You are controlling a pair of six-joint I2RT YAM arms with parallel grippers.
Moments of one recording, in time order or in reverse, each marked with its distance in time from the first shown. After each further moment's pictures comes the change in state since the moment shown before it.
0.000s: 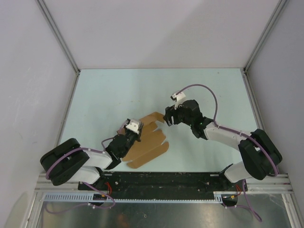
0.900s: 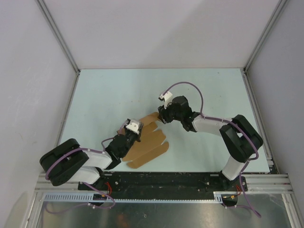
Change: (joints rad) left arm 0.000 -0.006 0.000 -0.019 -0.001 0.000; right arm 0.008 0.253 0.155 0.026 -0.122 -0.153
